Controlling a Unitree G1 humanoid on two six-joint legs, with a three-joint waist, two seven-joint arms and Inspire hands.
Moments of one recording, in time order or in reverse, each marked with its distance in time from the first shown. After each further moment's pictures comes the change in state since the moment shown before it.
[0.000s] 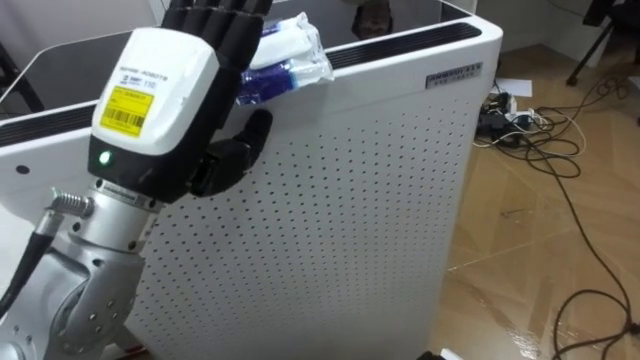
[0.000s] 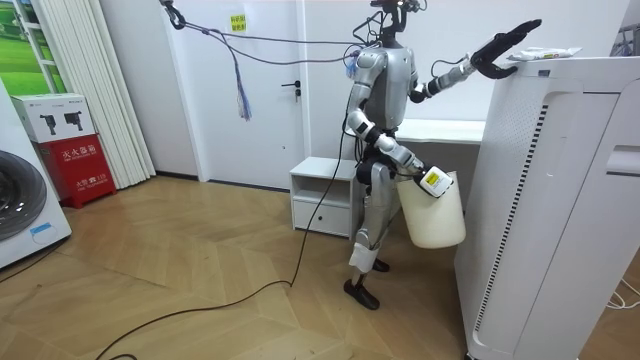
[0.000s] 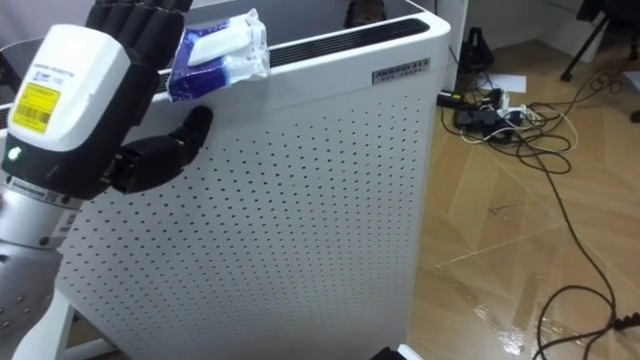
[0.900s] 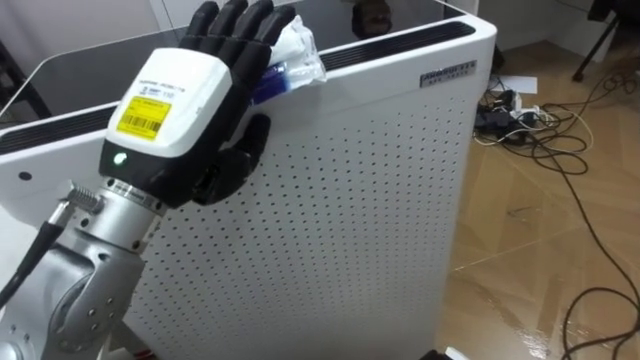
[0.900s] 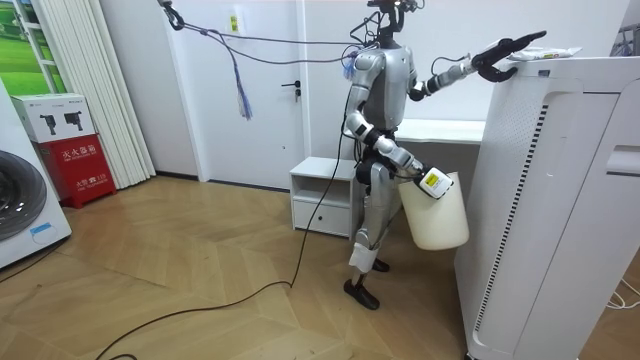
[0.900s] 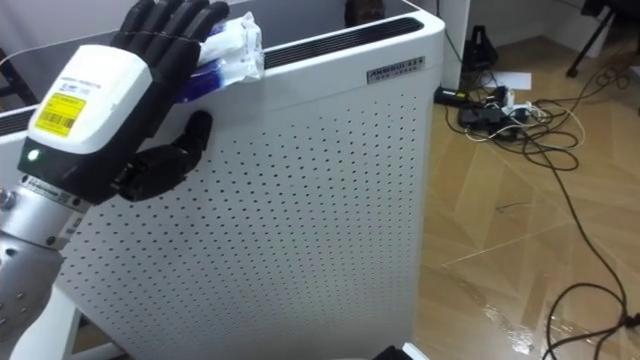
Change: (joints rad) left arm 0.000 0.010 -0.002 -0.001 -0.001 0.040 -0.151; right arm 0.000 -0.016 0.001 0.001 0.002 0.002 -0.027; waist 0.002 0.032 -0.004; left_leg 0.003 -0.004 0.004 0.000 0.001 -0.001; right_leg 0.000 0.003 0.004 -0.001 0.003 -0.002
